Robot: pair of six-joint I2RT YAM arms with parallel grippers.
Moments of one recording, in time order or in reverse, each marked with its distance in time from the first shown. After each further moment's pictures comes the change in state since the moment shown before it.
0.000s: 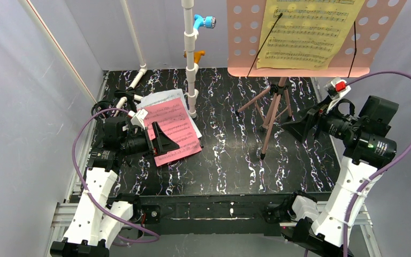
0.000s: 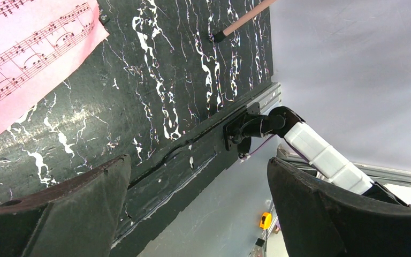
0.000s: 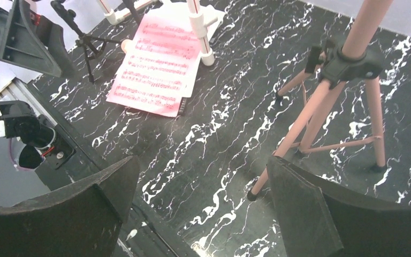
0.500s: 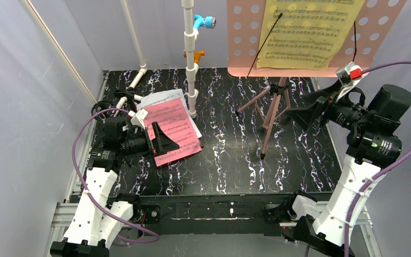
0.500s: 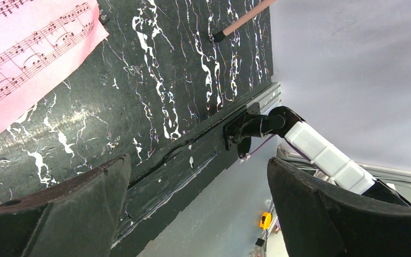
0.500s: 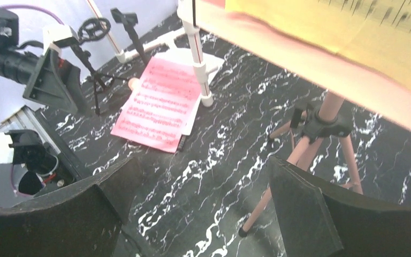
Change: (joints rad) left arm 0.000 0.000 0.000 0.000 0.000 0.000; right arm 0.000 0.035 0.103 0.203 -0.062 0.198
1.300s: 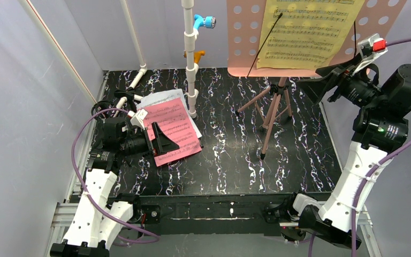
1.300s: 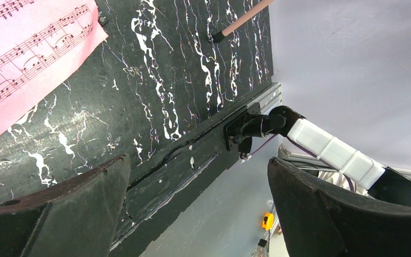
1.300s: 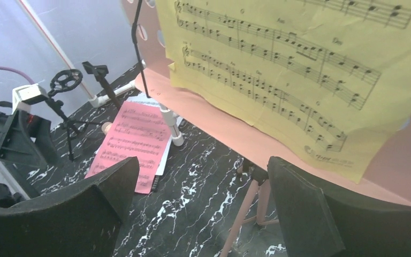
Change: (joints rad) left arm 0.000 -0.013 0.000 -0.001 -0.001 0.005; right arm 0.000 0.101 0.095 0.378 0.082 0.317
